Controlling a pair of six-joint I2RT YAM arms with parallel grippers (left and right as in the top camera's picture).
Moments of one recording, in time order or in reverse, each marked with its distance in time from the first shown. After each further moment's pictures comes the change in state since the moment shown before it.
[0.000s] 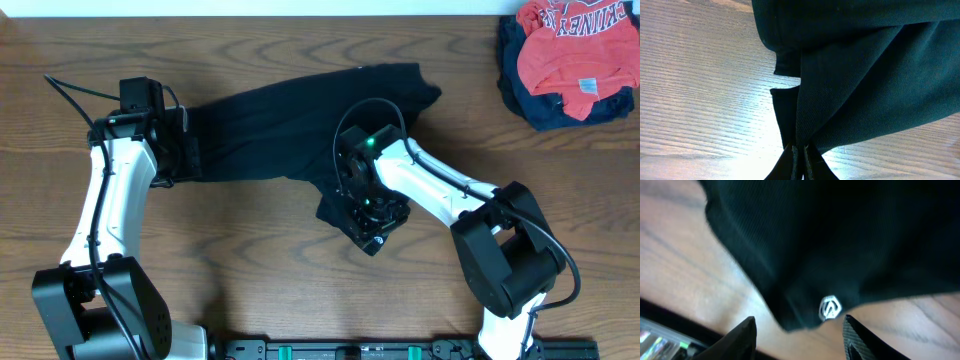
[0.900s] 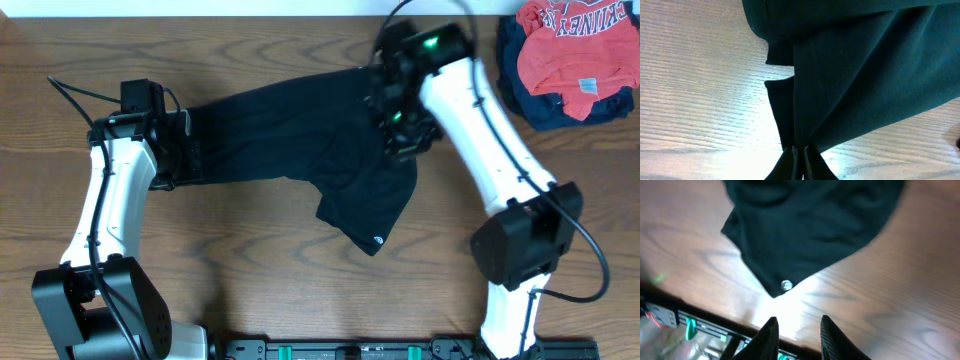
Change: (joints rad) left arm 0.000 0.000 0.000 -0.035 0.024 0.011; right arm -0.189 0.090 0.693 -0.455 0.056 -0.005
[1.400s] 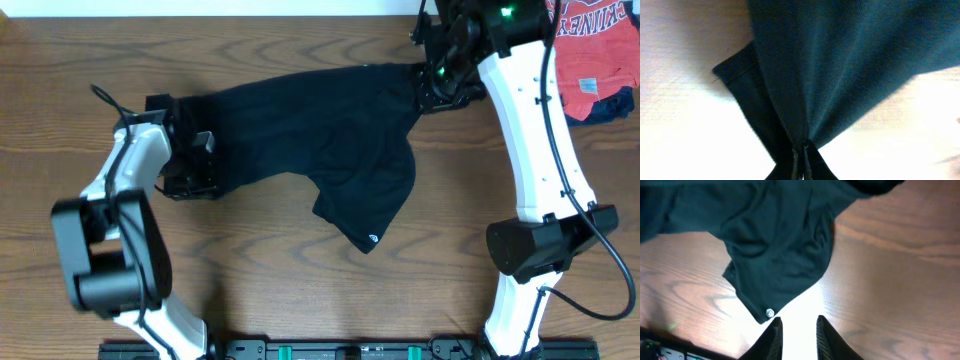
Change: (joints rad) left arm 0.000 0.200 -0.013 -0.014 0.128 0.047; right arm -0.149 -0.002 0.324 -0.059 0.051 0.032
